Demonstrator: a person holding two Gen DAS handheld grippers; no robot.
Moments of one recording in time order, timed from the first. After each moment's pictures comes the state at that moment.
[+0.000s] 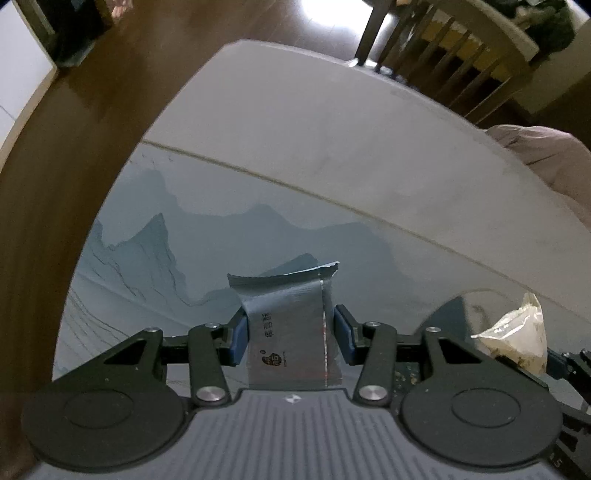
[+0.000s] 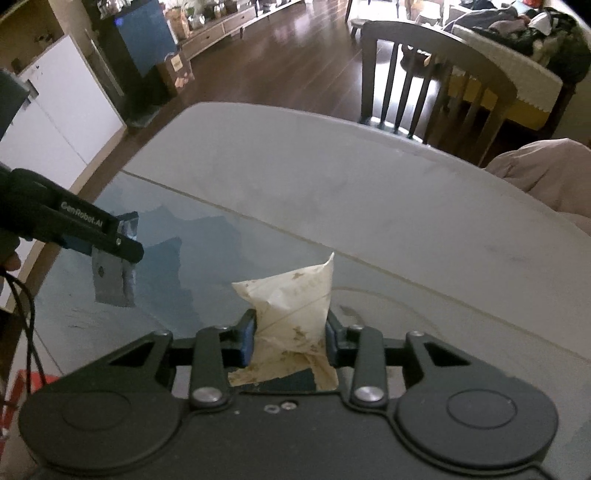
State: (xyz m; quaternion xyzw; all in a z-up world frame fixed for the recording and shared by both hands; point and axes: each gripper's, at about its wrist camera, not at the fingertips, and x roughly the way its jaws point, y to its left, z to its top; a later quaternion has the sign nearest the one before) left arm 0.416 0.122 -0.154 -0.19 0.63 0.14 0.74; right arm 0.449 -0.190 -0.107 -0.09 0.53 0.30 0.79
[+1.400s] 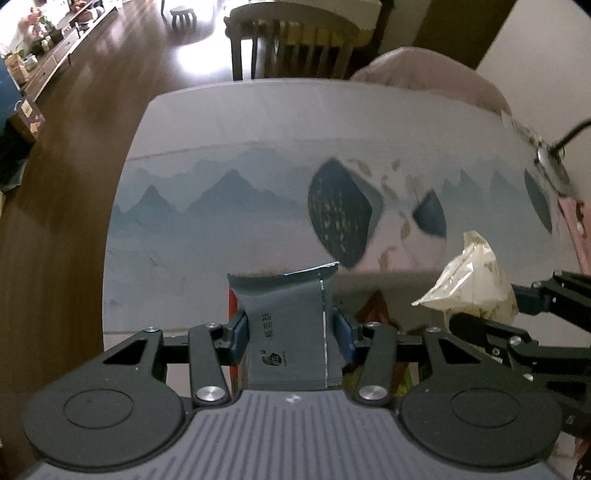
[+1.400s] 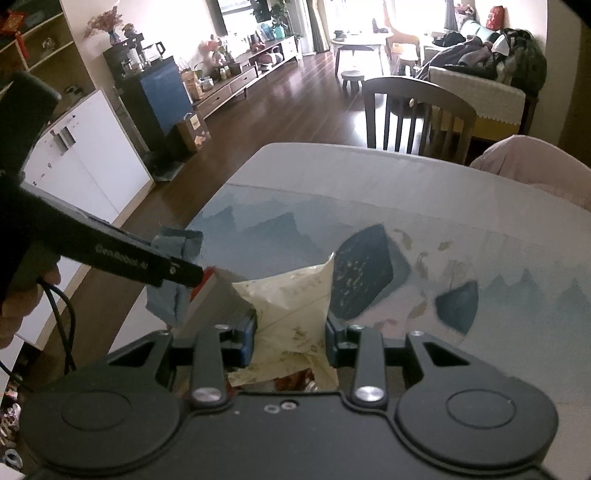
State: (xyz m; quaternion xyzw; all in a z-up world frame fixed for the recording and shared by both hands) left arm 0.211 0.034 -0.032 -0.03 0.59 -0.03 0.81; right arm 0.237 -0.226 -0.012 -0.02 0.47 0.30 0.83
